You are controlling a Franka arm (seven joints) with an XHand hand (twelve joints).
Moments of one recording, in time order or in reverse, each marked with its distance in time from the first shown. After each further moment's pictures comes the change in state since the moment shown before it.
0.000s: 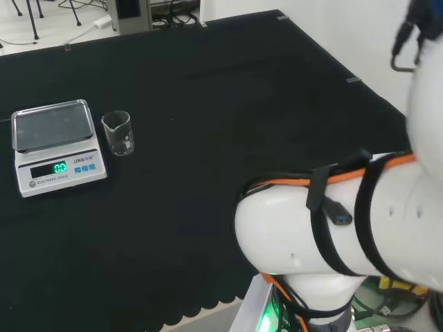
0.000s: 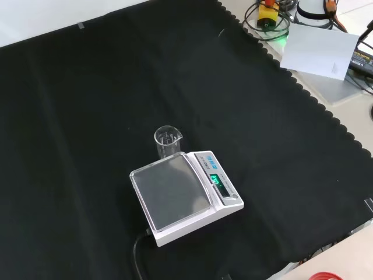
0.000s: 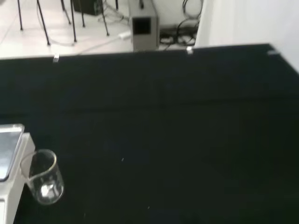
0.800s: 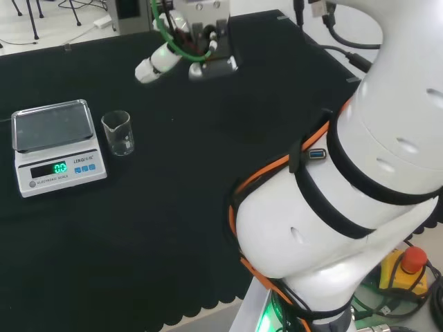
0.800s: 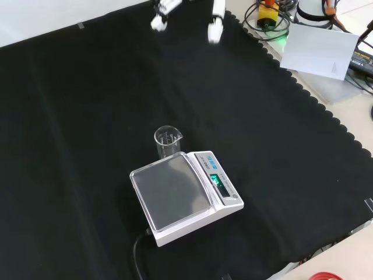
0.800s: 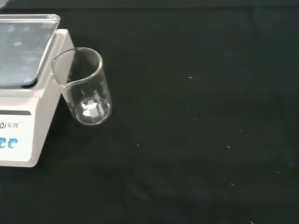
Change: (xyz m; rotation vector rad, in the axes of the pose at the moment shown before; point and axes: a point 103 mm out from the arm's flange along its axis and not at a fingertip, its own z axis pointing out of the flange) arm 0.081 0.095 0.182 0.188 0.017 -0.171
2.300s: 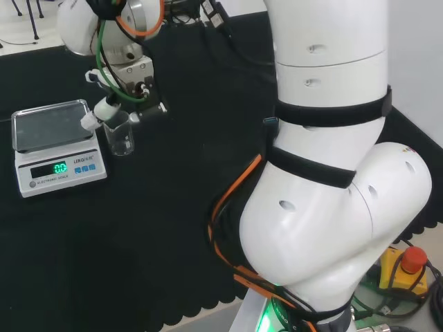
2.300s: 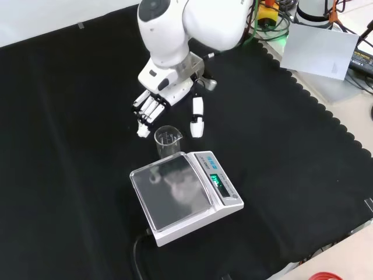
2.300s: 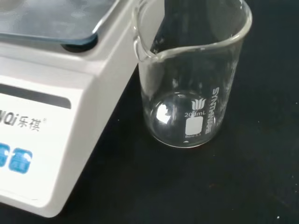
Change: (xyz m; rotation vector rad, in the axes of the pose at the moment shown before) arm 0.104 0.163 0.129 -0.005 -0.056 -0.220
